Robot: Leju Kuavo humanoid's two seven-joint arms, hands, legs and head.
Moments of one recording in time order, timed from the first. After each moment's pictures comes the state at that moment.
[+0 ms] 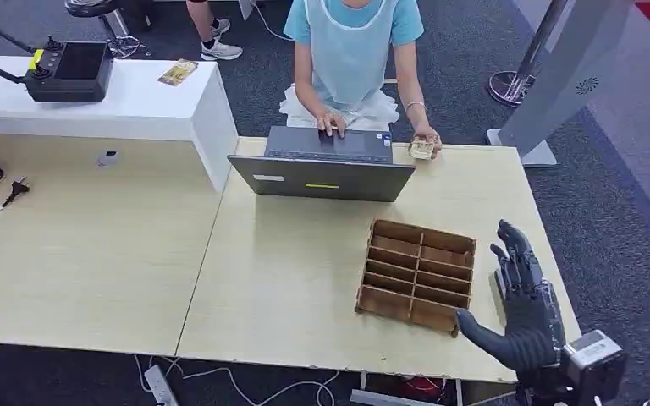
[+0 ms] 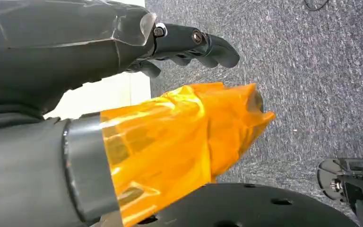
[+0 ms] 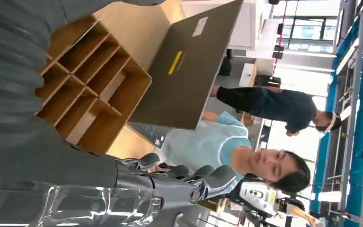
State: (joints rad) left arm -0.07 -0.22 1.05 -0.23 -1.35 0.32 0.13; right arm 0.21 -0.20 0.15 -1.99 0.08 0.00 -0.41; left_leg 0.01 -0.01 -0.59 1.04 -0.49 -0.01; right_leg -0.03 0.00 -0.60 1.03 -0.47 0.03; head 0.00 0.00
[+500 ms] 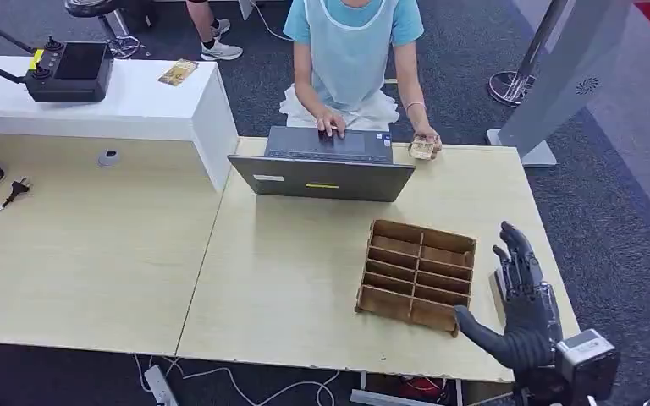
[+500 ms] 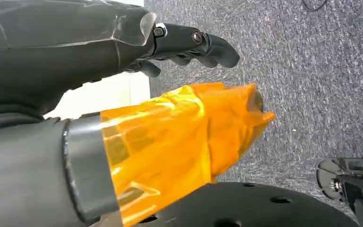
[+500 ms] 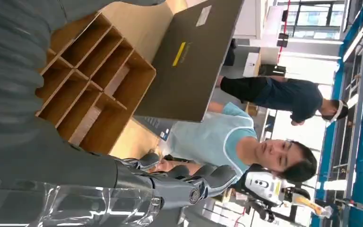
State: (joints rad) left arm -0.07 -0.22 1.05 -0.23 -1.35 0.32 0.12; right arm 0.21 -0.19 0.16 -1.98 0.10 -0.06 -0.41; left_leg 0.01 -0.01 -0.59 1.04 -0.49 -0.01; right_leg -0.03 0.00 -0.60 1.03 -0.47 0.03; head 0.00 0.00
